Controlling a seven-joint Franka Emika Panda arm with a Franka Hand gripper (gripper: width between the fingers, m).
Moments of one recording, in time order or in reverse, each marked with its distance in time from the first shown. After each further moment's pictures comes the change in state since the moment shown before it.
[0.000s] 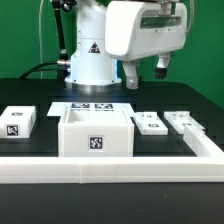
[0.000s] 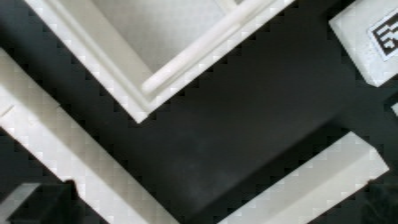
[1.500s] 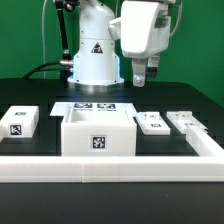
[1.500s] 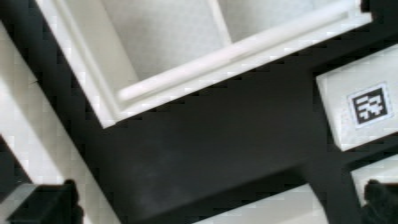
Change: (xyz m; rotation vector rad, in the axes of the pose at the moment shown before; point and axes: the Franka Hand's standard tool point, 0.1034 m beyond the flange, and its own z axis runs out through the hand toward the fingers) arm -0.023 -0.021 0.007 -0.027 0.004 -0.265
